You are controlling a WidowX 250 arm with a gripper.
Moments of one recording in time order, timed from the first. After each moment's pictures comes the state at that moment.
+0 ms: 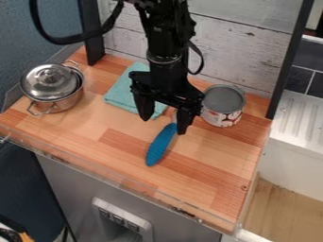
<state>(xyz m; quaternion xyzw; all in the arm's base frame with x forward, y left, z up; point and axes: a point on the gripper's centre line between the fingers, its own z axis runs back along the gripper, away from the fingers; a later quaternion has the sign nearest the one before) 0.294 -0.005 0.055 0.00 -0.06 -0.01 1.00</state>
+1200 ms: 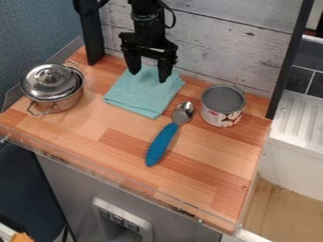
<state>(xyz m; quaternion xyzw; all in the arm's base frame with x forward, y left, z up) 0.397 0.084 0.038 0.00 -0.06 0.01 1.00</state>
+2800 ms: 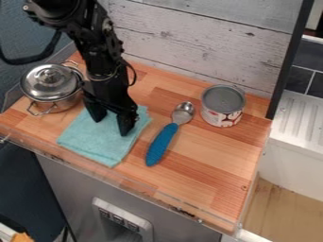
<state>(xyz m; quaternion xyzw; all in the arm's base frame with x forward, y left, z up) 0.274 0.090 0.004 0.03 -0.04 -0.03 1.00</state>
